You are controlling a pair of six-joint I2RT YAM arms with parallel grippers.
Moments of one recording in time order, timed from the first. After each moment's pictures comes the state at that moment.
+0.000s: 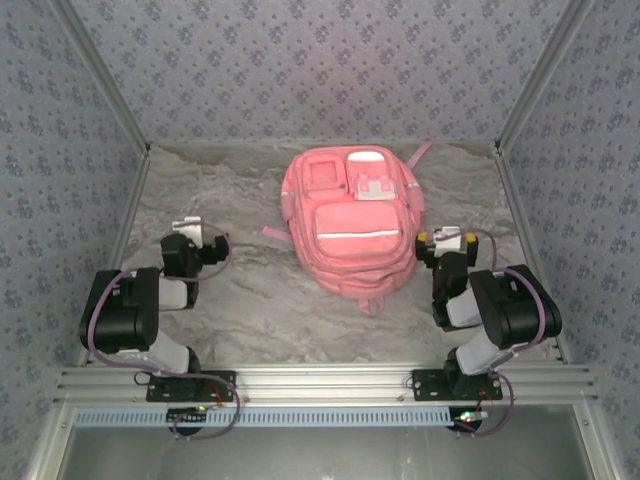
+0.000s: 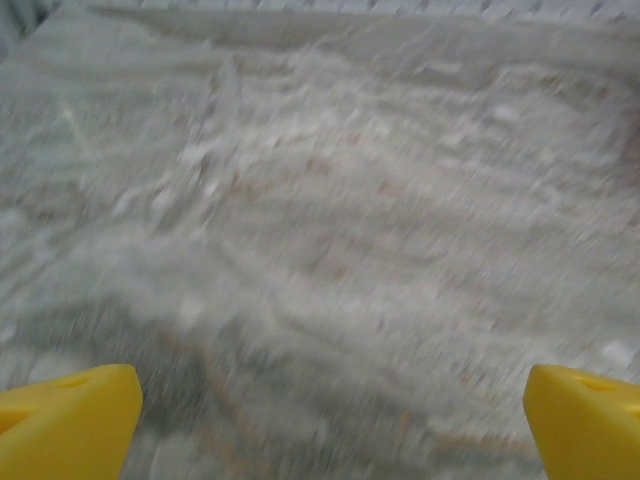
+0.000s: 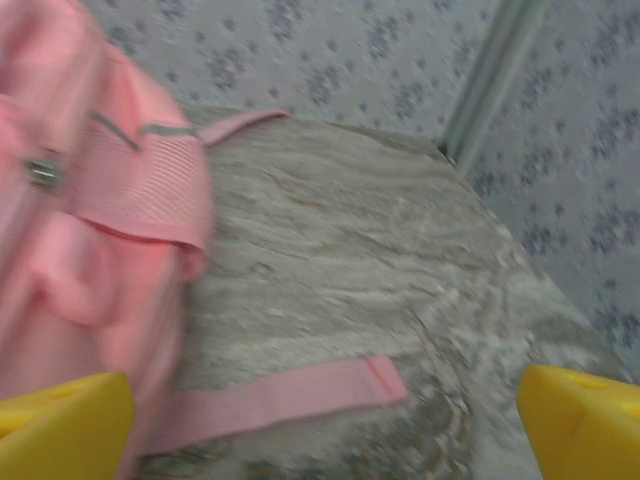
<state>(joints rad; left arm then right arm) 0.03 1.54 0.35 0.81 0.09 -0.01 0.12 1.59 0.15 1.24 0.36 -0.15</state>
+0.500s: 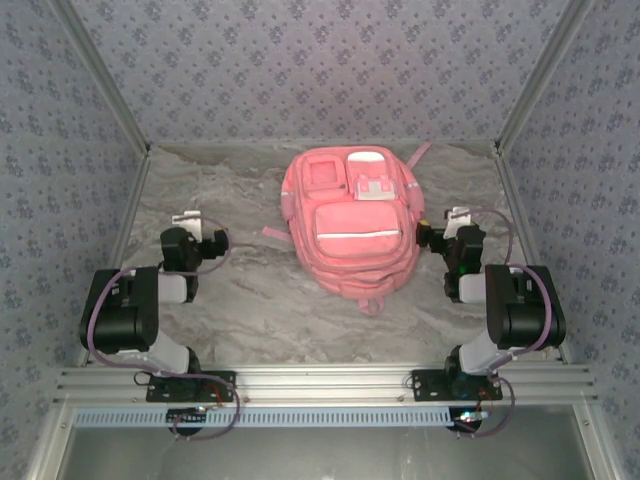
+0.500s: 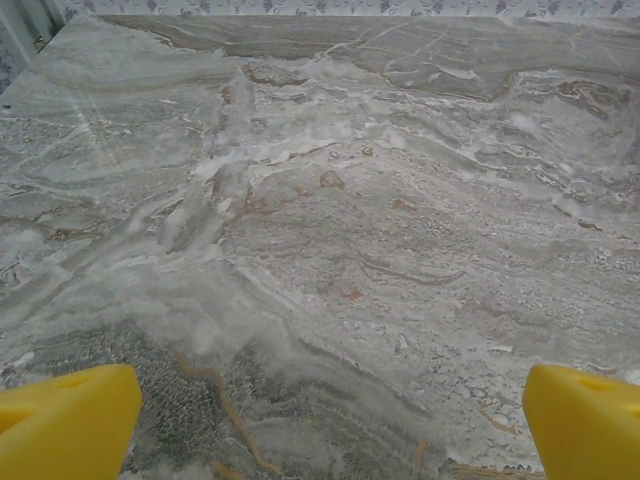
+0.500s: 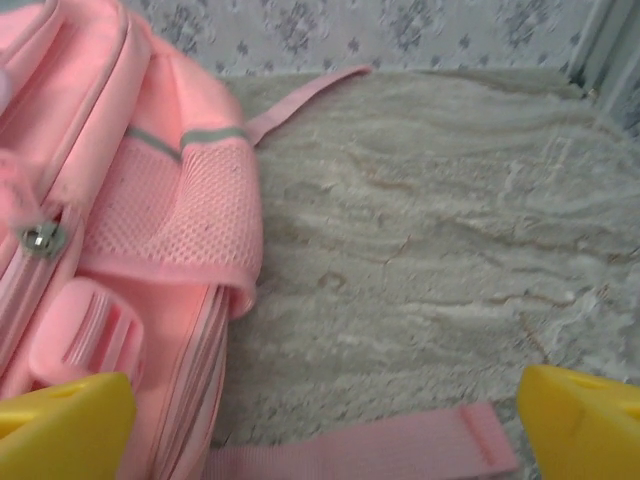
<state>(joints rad) 0.03 1.54 0.39 0.75 0.05 -0.01 -0.04 1.55 0.37 0.85 -0.04 -0.01</state>
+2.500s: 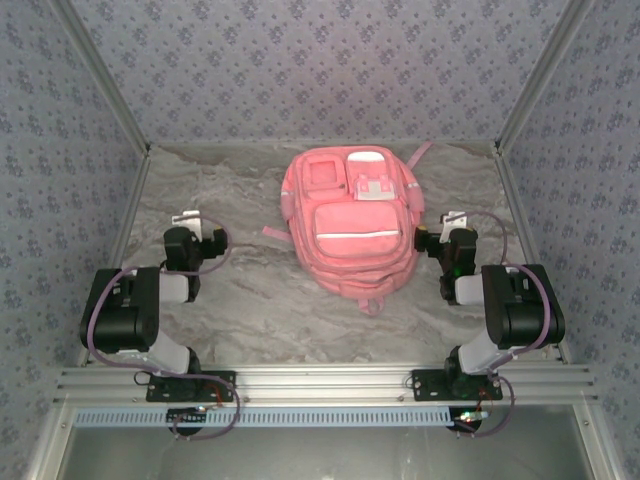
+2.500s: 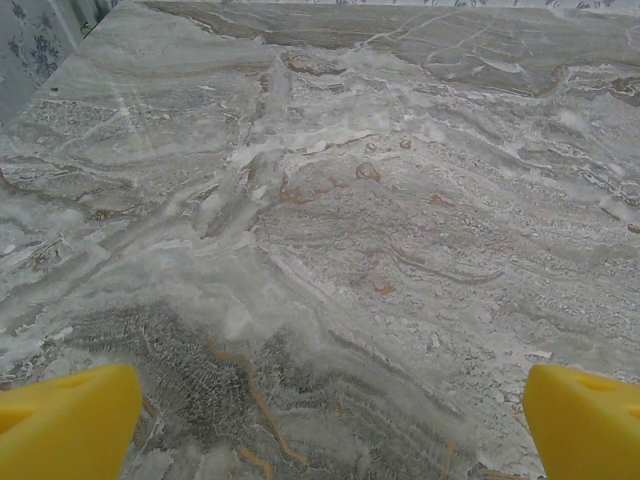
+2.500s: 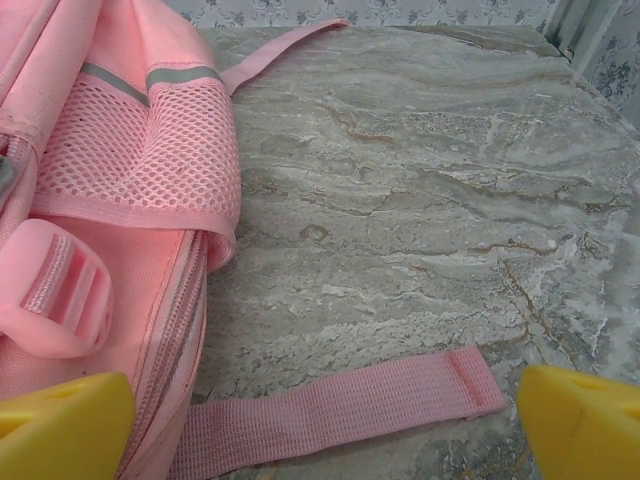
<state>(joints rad) 0.01 1.54 0.39 0.73 -0.04 -0.03 0.01 1.56 0.35 0.82 0.08 -0.01</state>
